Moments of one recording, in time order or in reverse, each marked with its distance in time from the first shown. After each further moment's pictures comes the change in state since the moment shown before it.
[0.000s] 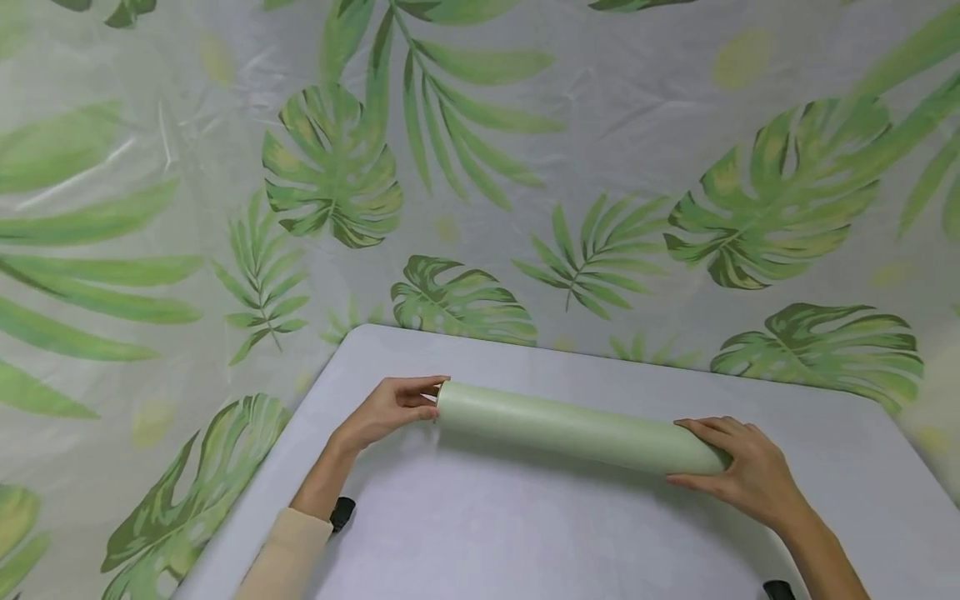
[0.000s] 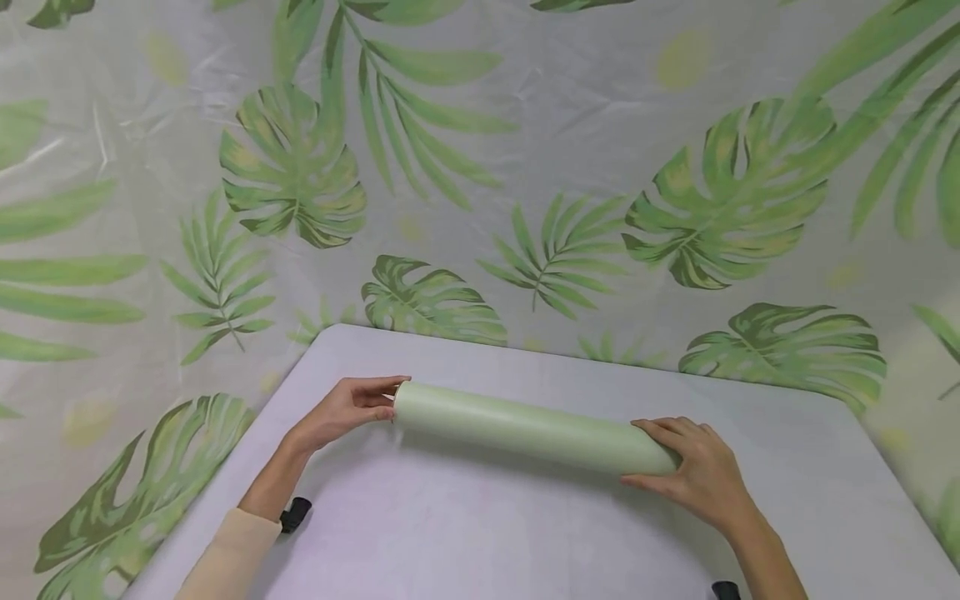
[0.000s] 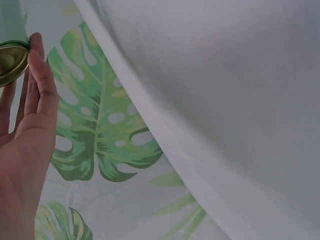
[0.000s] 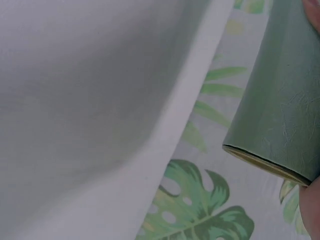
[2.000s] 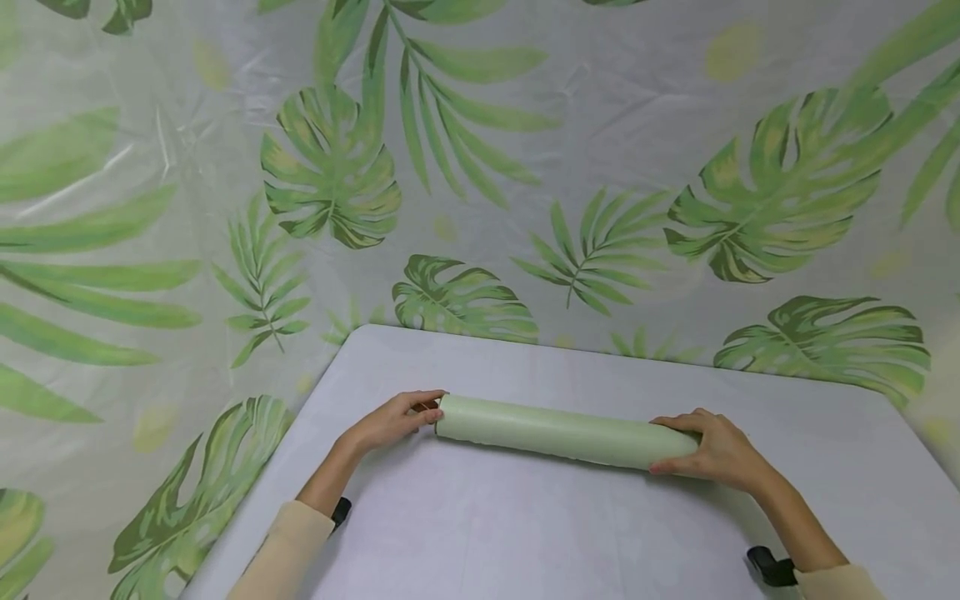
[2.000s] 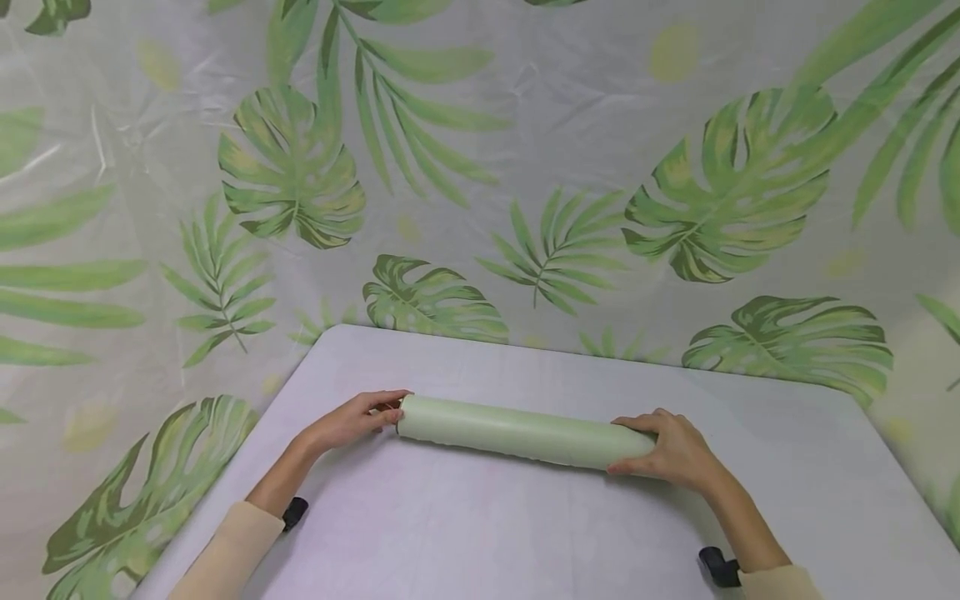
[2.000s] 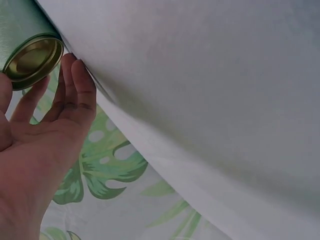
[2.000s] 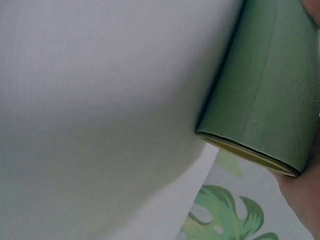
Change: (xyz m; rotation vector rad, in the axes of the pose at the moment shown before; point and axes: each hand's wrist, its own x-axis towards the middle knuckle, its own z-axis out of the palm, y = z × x) left_hand 0.001 -0.013 0.002 0.379 -0.071 -0.179; right_hand 0.022 0.020 0.029 0.183 -0.480 0.297
